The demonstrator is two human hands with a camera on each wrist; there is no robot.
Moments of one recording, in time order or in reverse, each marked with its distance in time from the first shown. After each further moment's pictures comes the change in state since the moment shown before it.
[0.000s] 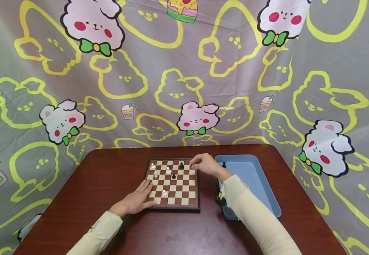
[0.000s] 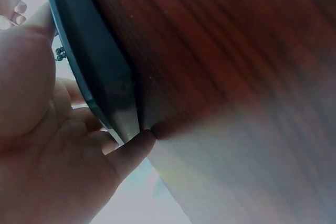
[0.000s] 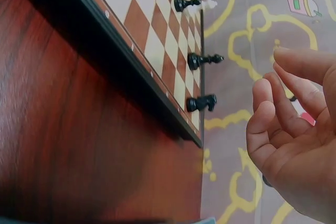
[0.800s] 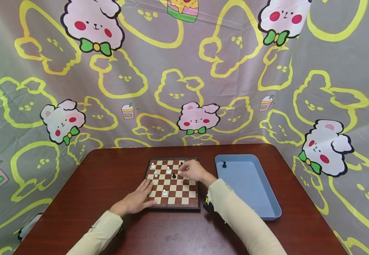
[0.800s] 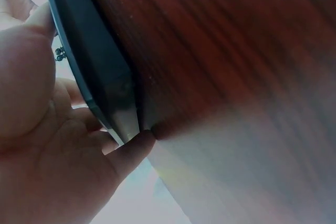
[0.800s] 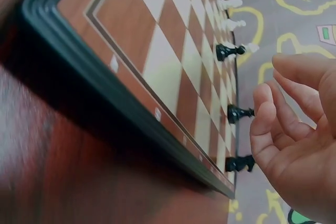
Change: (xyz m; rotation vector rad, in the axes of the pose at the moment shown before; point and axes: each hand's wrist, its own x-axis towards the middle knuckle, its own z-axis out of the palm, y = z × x) left_hand 0.000 0.001 0.000 -0.010 0.001 -0.010; right_hand 0.012 -0.009 0.050 -0.071 -0.044 -0.028
